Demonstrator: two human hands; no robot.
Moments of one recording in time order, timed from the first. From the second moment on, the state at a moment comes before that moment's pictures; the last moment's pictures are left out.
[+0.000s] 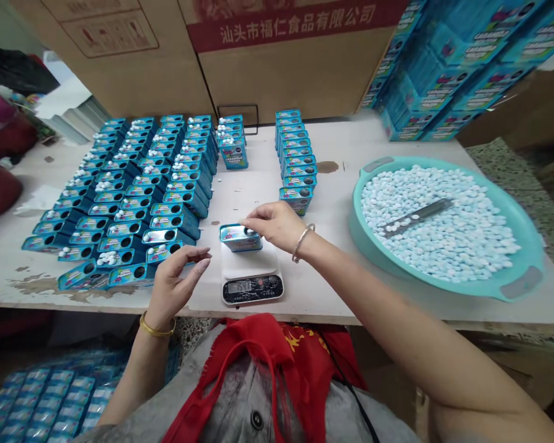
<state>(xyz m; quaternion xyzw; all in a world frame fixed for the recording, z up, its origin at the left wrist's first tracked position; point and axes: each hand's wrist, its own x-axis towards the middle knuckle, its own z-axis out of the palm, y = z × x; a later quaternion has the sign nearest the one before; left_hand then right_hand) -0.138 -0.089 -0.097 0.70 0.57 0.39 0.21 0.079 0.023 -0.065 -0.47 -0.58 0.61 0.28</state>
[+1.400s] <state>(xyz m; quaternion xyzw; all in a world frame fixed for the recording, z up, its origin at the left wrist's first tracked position) -0.121 0.219 -0.078 0.81 0.58 -0.02 -0.11 0.154 -0.062 -0.167 -0.50 -0.09 0.76 0.40</state>
